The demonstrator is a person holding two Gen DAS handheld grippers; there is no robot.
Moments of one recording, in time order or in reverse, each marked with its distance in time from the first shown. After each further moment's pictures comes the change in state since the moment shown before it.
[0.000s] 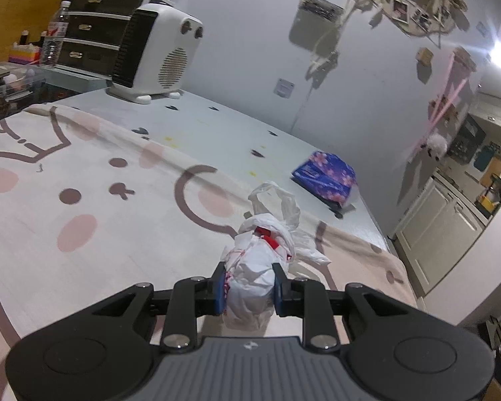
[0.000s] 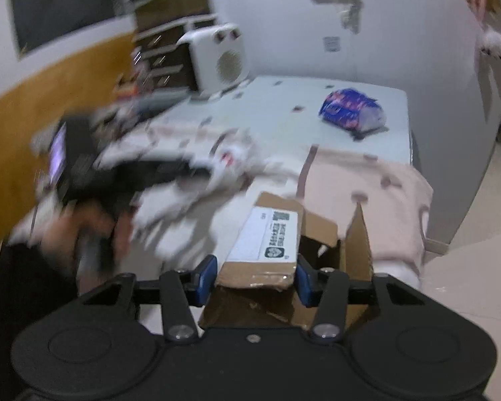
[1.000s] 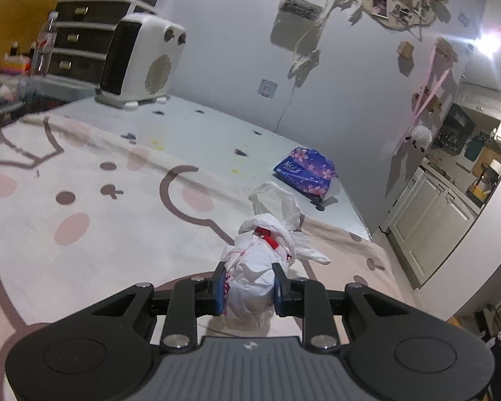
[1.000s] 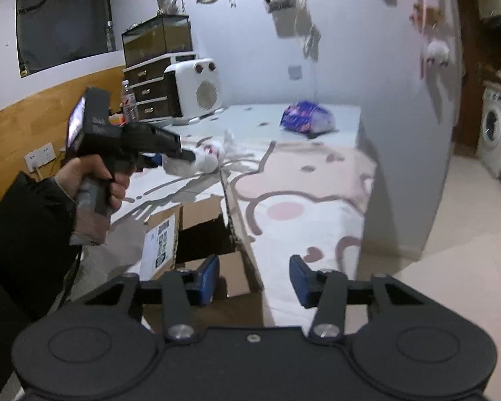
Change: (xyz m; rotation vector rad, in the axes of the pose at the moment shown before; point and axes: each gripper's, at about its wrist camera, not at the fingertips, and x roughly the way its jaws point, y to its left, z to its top) left arm -0.028 -0.020 -0.009 0.053 -0.010 -0.012; right arm -0.041 -0.023 -0.093 0.121 -0.197 -0.053
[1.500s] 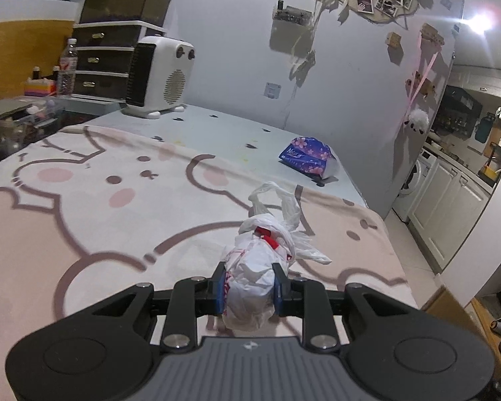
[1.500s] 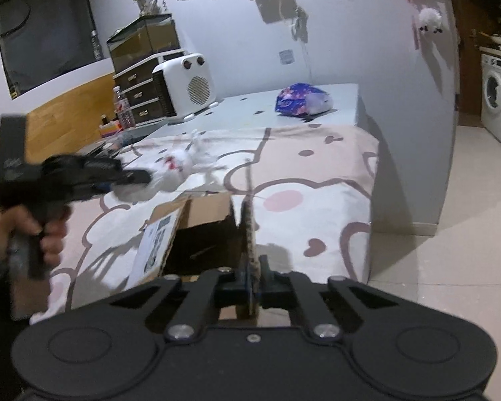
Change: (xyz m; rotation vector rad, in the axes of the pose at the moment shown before) left arm -0.089 -0.026 -0.053 0.060 -0.018 0.096; right arm 0.007 -0.019 -0.006 0.088 0.009 -0.001
